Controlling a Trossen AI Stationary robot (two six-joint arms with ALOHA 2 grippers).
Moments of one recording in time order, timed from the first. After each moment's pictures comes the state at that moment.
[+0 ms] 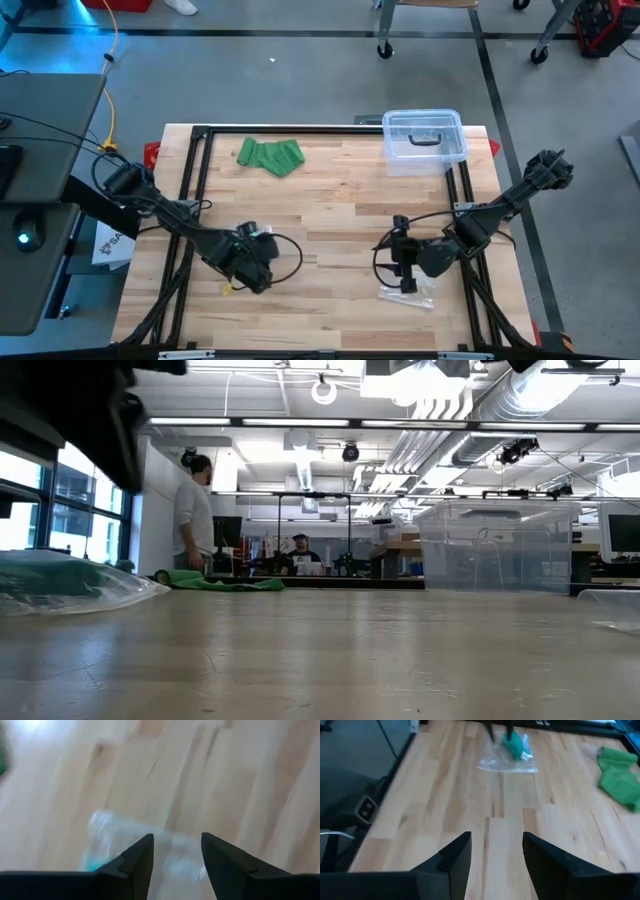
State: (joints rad) left arm -0.58 1.56 1.11 -0.90 -0.43 -0.80; right arm 0.61 1.24 0.97 -0.44 0.48 0.28
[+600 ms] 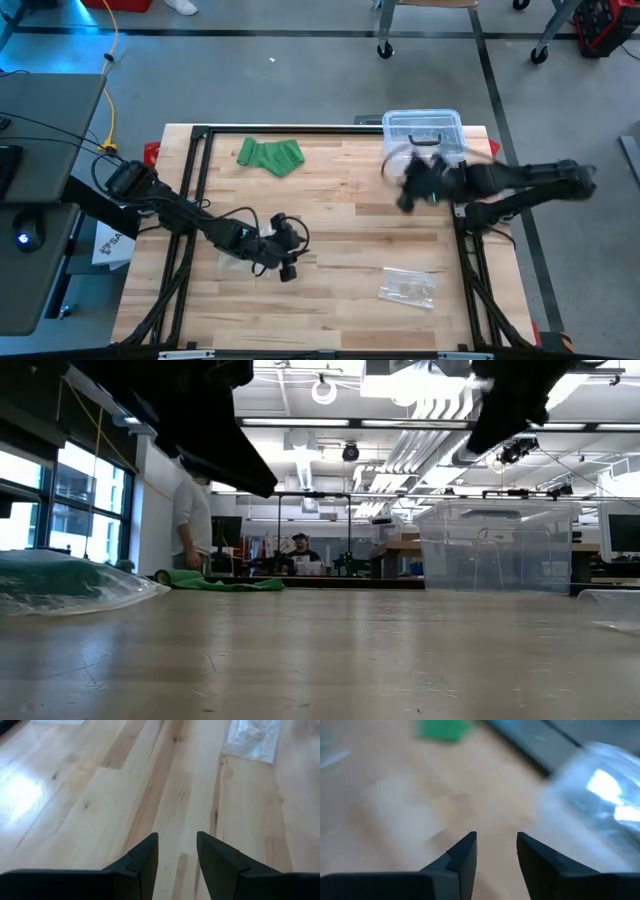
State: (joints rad) left arm -0.42 1.56 0.82 0.01 -0.53 -0.39; right arm 0.07 1.02 0.97 -0.91 0.59 0.54
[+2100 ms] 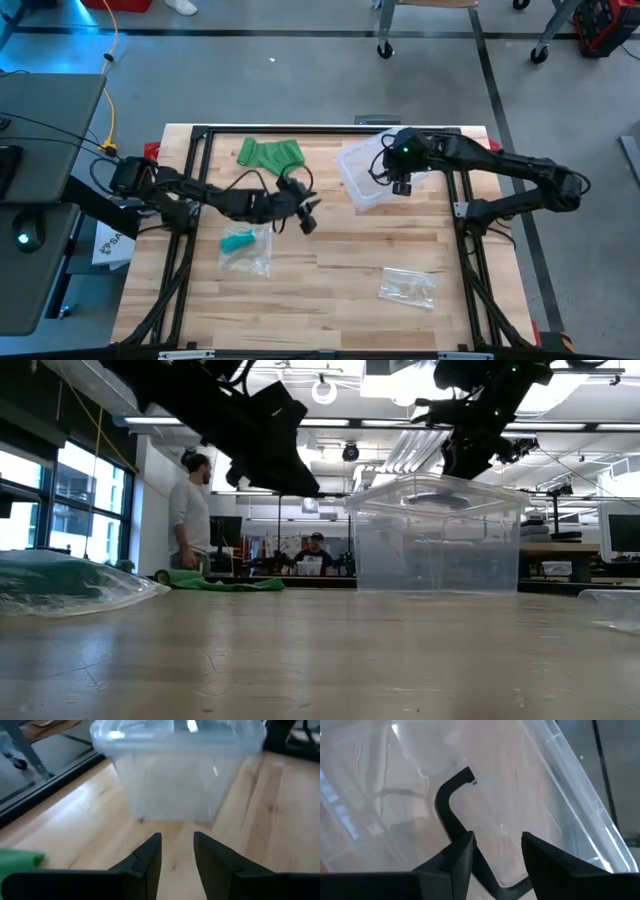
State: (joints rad) left arm -0.09 1.56 0.82 0.19 -0.54 -0.30; right arm -0.40 1.22 0.97 -0.73 0.13 -0.43
